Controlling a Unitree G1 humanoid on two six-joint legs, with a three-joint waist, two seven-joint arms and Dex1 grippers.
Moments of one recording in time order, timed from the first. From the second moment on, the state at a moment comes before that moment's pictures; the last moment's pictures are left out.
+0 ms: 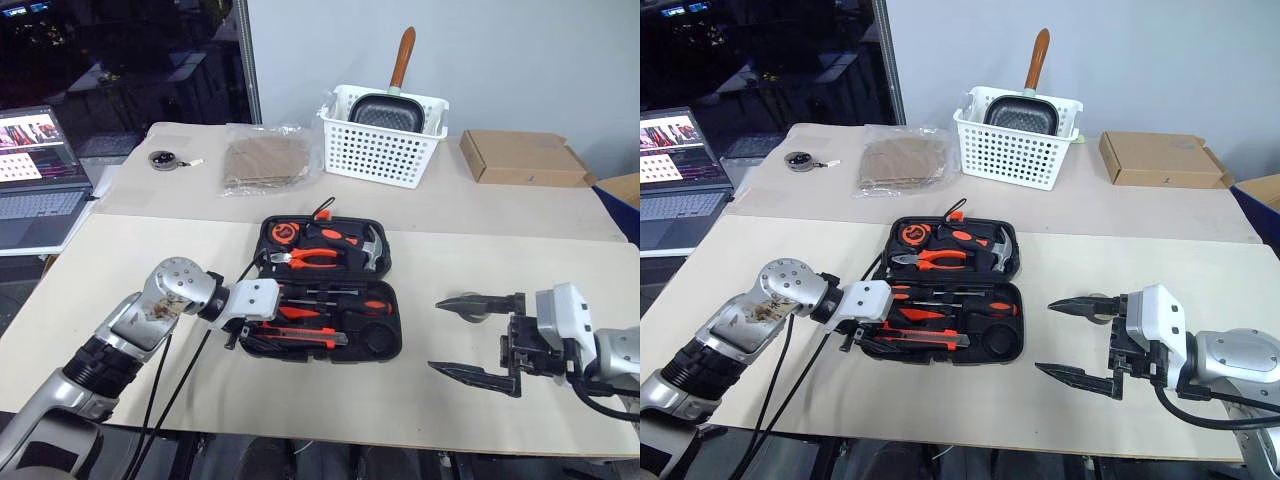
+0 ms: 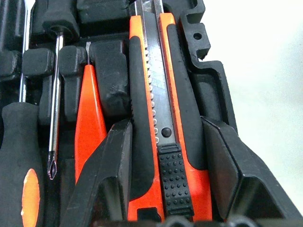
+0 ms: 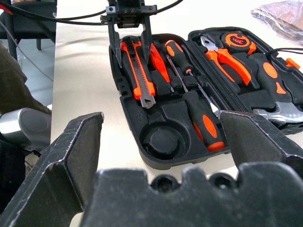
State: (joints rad) left arm -0.53 0.82 -0.41 -0.06 -0.16 0.24 -1.37; right arm 0.17 -0.88 -0.36 -0.56 0.63 0.31 1.16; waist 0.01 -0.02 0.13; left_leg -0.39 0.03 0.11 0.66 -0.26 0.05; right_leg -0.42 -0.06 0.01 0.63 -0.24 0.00
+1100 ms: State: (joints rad) left arm -0.38 0.61 -0.16 -0.25 -0.35 0.53 -1.16; right arm 0.17 -0.87 -0.32 -0.60 0.63 0.32 1.10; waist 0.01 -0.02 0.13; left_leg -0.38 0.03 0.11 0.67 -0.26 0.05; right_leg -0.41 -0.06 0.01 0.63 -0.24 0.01
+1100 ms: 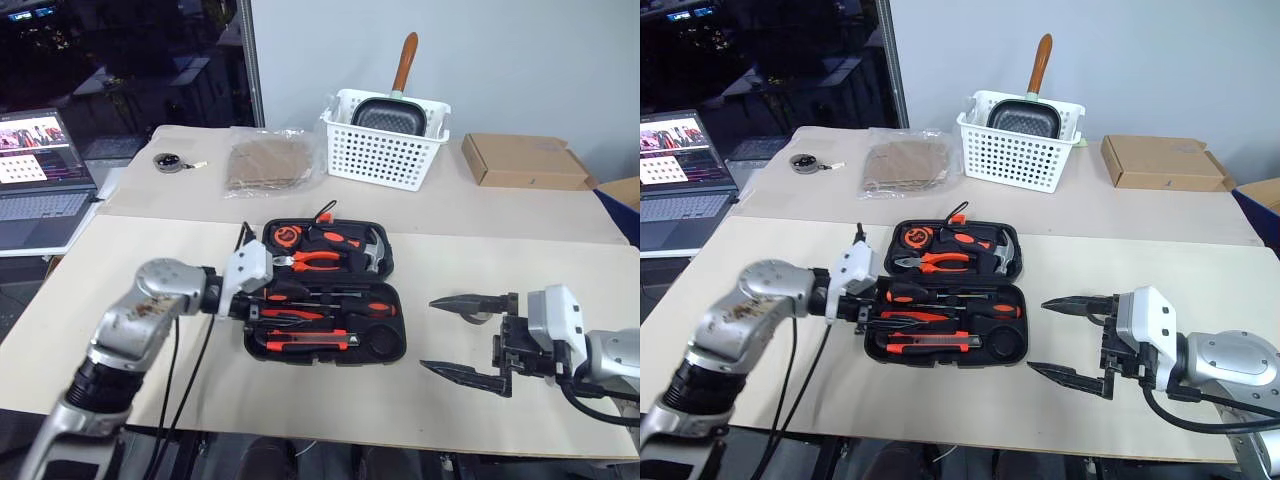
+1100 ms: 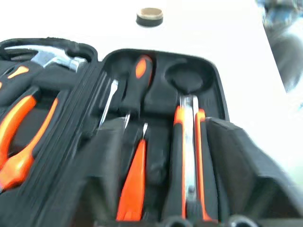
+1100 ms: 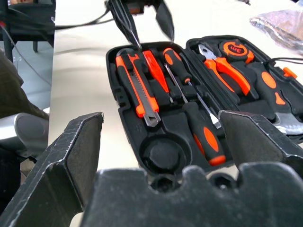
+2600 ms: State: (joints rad) left arm -0.14 0.65 -0.21 -0.10 -0.19 0.02 -1.03; right arm 0.12 -0.88 -0.29 -0.49 0.43 0.35 0.92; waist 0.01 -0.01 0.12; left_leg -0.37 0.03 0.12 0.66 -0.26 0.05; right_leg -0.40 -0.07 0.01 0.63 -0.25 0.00
